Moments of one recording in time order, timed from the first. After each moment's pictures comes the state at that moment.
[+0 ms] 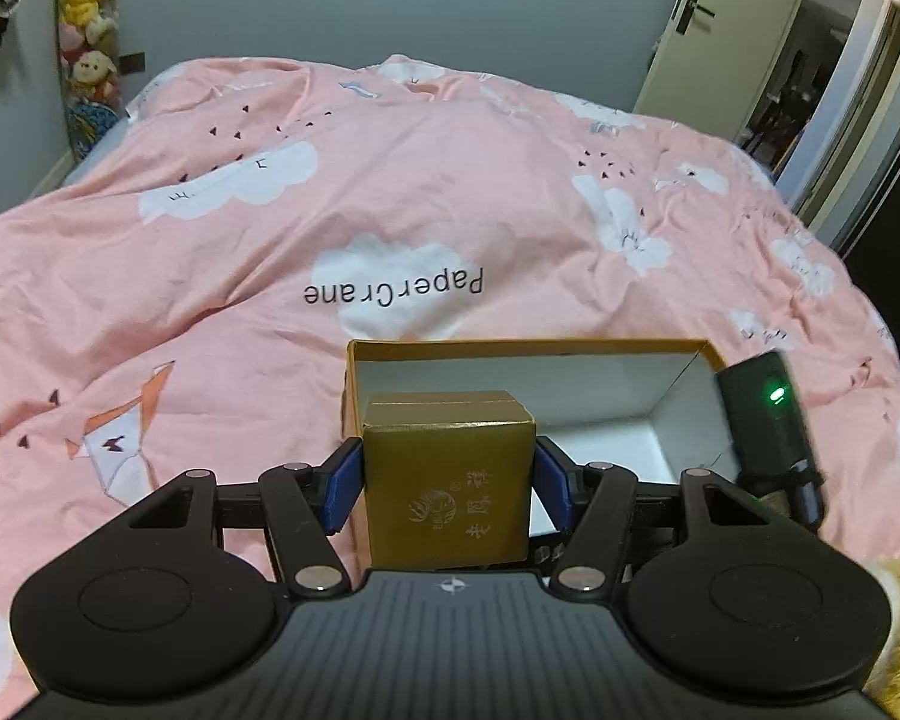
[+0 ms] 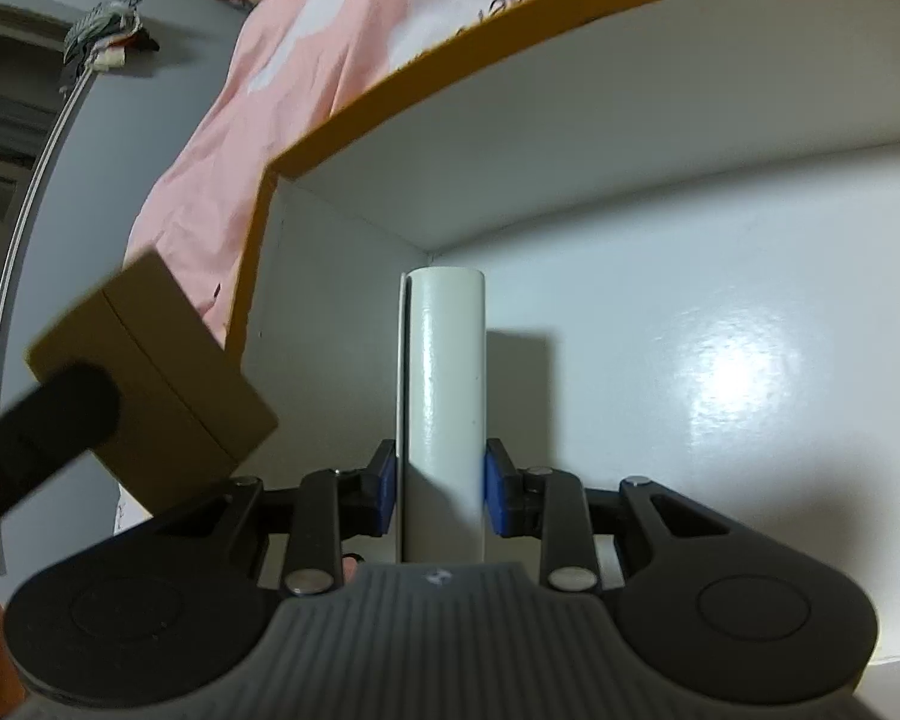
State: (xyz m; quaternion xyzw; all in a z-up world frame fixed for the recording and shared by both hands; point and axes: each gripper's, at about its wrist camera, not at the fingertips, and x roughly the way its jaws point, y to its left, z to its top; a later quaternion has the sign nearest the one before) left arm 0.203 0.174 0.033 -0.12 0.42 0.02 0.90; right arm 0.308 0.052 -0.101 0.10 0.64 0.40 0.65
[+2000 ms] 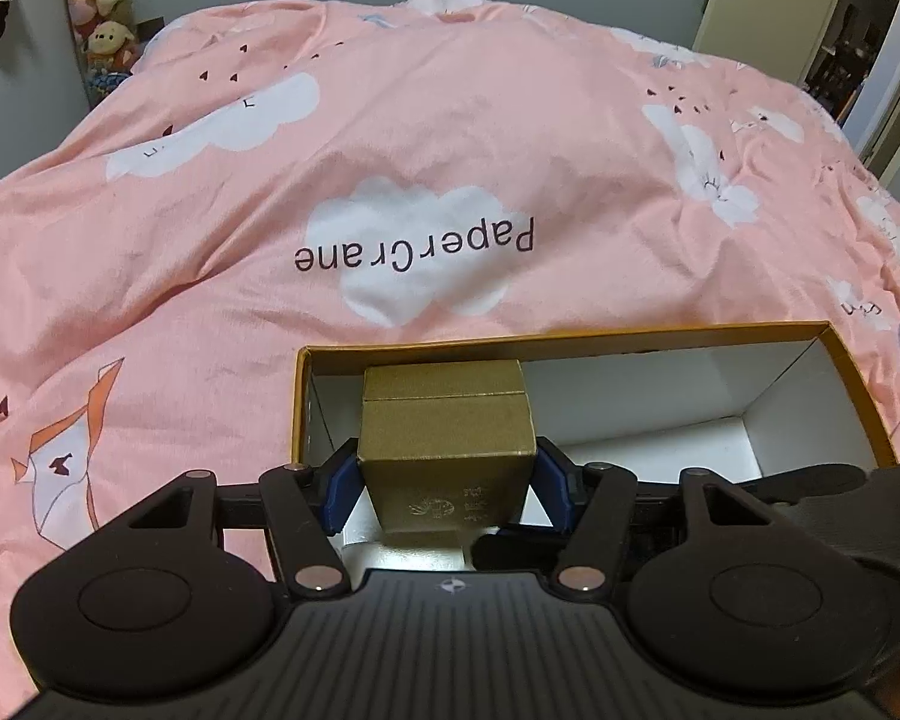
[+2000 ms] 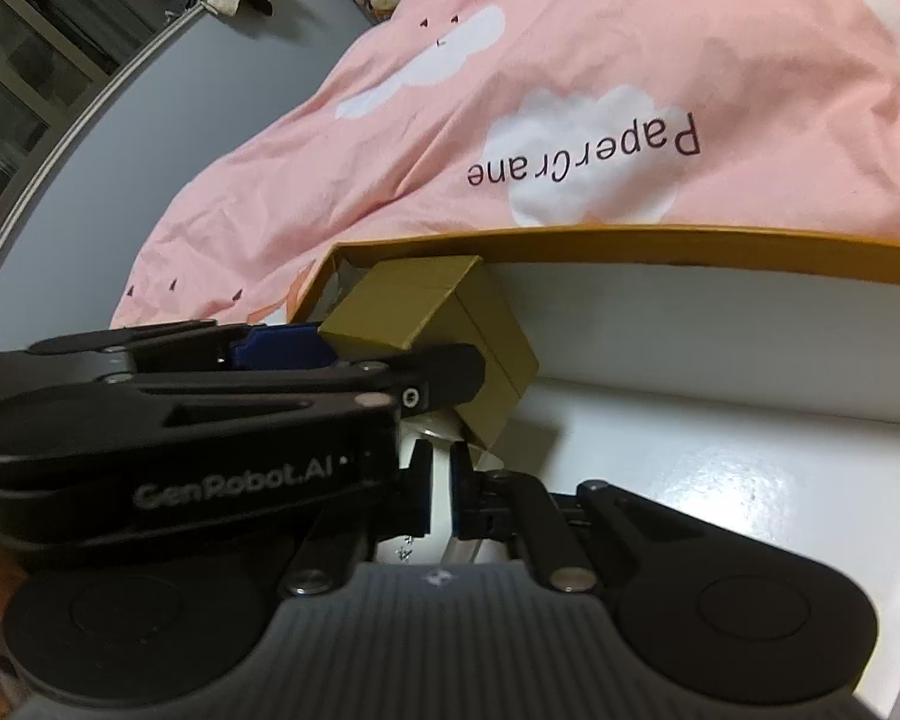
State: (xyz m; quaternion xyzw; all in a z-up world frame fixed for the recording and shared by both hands) left arm 0.283 0.161 -0.033 -0.09 0.47 0.08 0.87; right arm 0.326 0.082 -0.069 0.00 0.52 0.49 0.70
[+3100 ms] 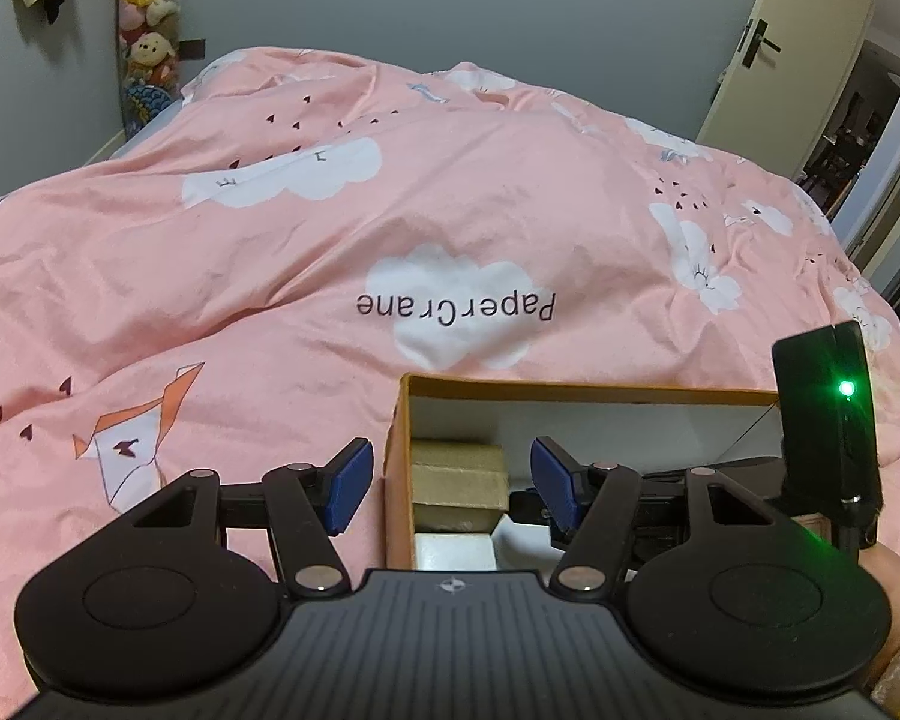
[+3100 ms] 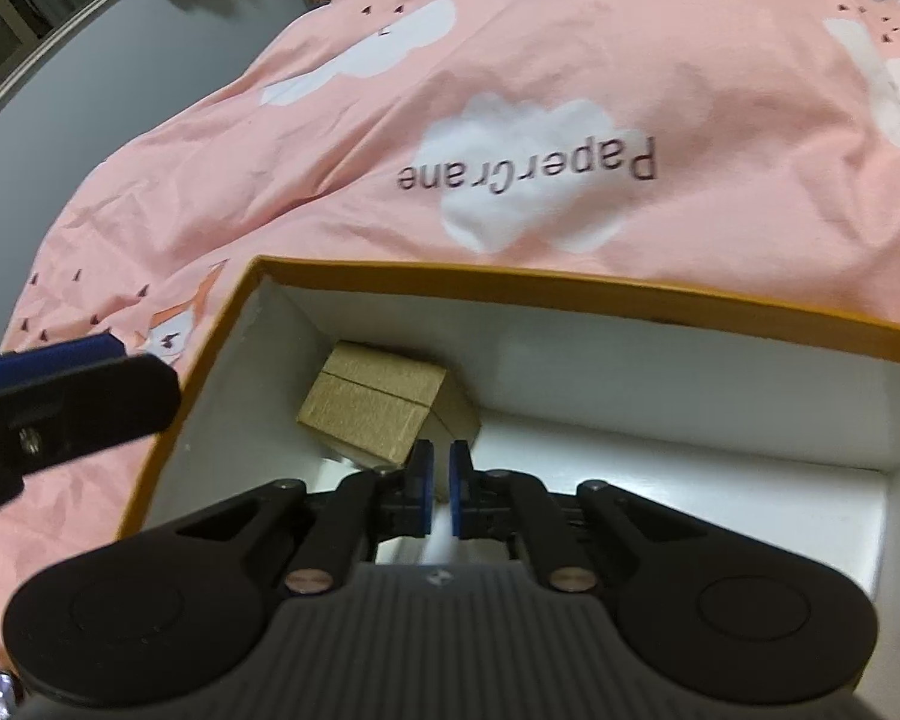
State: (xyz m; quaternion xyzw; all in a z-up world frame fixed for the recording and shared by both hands) left arm 0.228 0.195 0.005 -0.15 0.40 0.09 0.90; right arm 0.322 0.108 -0.068 -0.07 0.51 0.43 0.74
